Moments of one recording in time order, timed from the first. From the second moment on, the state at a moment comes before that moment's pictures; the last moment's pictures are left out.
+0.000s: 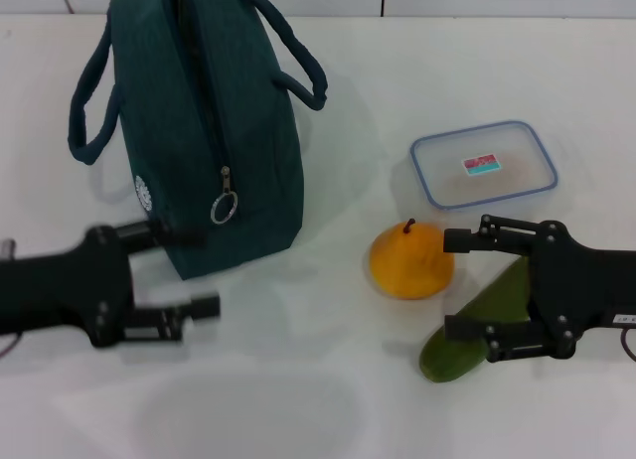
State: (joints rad) left arm -0.27 -1.98 0.81 0.69 1.77 1.89 -1.24; right arm 0.48 2.02 -1.10 -0.54 -1.59 -1.75 1.05
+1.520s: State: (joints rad) left arm -0.50 -2.05 0.64 1.14 2.14 1.47 -2.35; right arm 0.47 2.02 -1.09 -0.46 -1.50 -1.73 0.97
